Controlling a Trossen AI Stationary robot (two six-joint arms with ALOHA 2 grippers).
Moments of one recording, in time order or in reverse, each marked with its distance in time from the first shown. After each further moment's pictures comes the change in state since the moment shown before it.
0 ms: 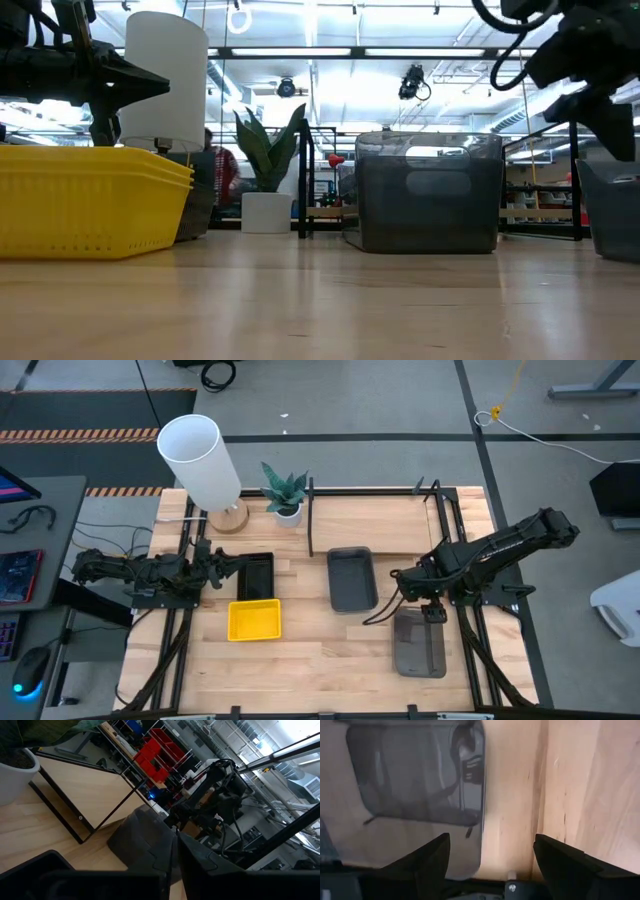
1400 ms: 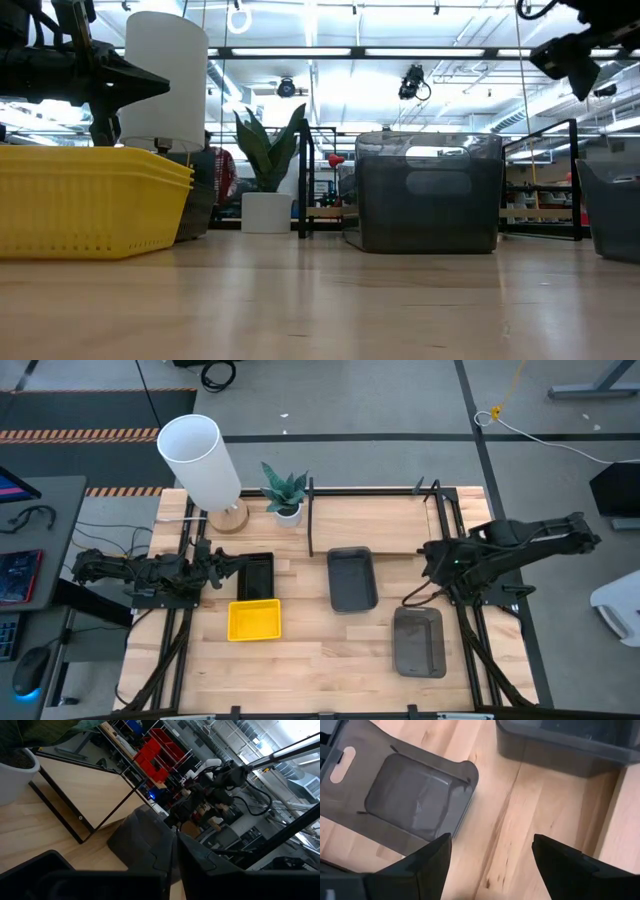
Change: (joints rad) left arm 0.000 0.000 0.000 0.000 0.000 0.000; right arm -0.086 -0.439 0.012 -0.004 0.082 -0.442
